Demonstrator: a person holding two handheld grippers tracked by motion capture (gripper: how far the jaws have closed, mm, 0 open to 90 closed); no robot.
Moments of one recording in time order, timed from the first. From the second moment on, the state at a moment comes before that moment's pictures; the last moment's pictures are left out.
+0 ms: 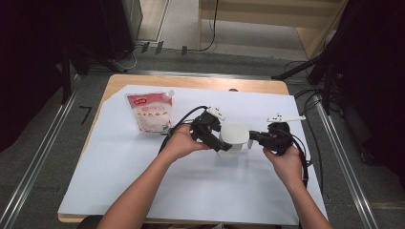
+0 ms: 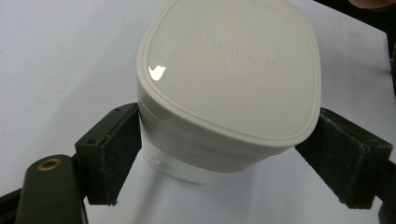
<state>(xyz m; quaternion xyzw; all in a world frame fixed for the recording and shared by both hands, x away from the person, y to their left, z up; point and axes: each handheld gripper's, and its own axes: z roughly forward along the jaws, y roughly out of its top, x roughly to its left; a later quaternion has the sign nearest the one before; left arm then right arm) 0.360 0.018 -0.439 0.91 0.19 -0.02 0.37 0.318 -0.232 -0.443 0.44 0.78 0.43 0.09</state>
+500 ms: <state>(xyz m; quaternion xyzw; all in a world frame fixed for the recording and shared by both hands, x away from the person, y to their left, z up) 0.364 0.030 -0.435 0.90 0.19 -0.02 0.38 0.318 -0.236 -0.445 0.45 0.78 0.43 0.09</state>
